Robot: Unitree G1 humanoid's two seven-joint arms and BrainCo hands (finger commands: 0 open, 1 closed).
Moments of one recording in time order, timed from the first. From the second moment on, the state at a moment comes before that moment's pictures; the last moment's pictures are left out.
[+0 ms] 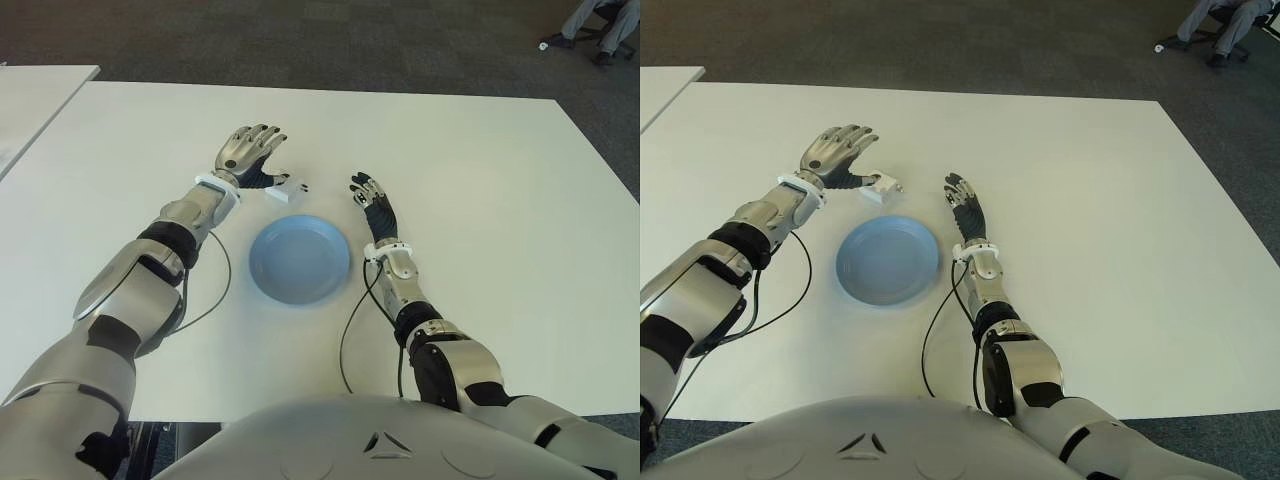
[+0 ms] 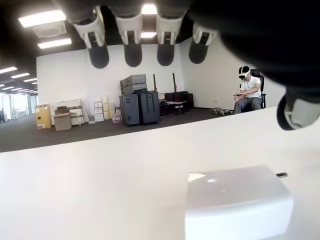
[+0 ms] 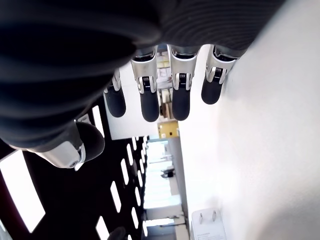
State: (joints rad) left arm -0.77 0.45 -0.65 1.06 0.87 -0.27 0.50; right arm -0.47 0.10 -0.09 1.11 0.04 -0.61 0.07
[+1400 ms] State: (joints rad) left arm -0.69 0.47 -0.65 1.14 0.85 -0.49 0.40; right arm -0.46 0.10 -0.07 1.09 0.04 -0.61 0.06
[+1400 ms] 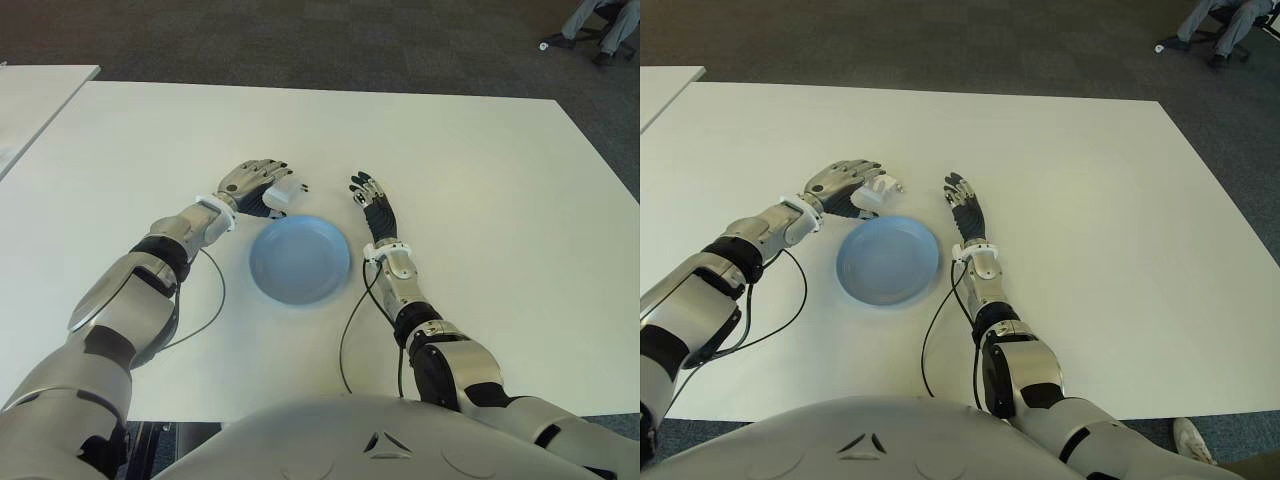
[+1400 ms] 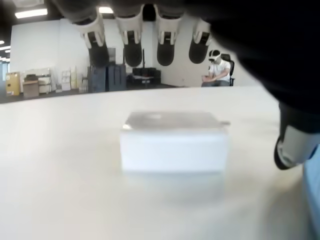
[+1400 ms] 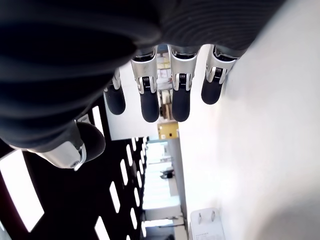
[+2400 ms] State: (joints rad) left arm -0.65 0.45 -0.63 1.14 0.78 -0.49 0.34; right arm -0.44 0.10 -0.06 1.06 0.04 -0.60 0.07
